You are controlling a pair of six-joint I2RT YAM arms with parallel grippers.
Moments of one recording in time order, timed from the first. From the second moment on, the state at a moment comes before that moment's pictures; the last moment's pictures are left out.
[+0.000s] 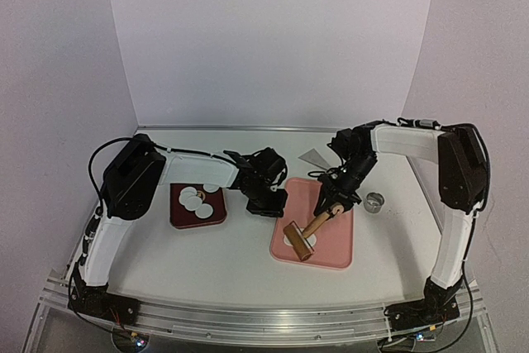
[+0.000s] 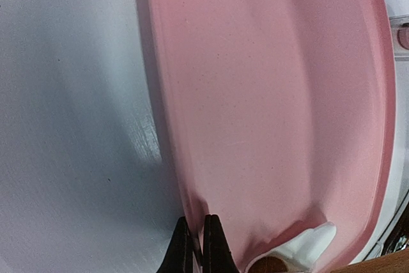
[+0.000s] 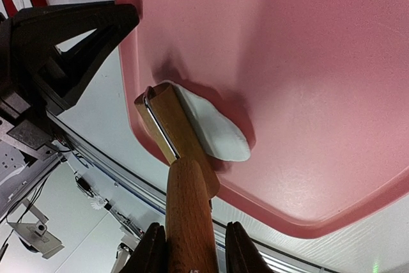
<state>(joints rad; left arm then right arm) -0.93 2.29 1.73 -0.49 0.17 -0.64 0.48 1.97 1.47 -1.12 -0.63 0.38</state>
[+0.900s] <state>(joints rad) -0.93 2.27 1.68 -0.45 0.17 -0.63 0.45 1.88 1.41 -1.09 -0.55 0.46</state>
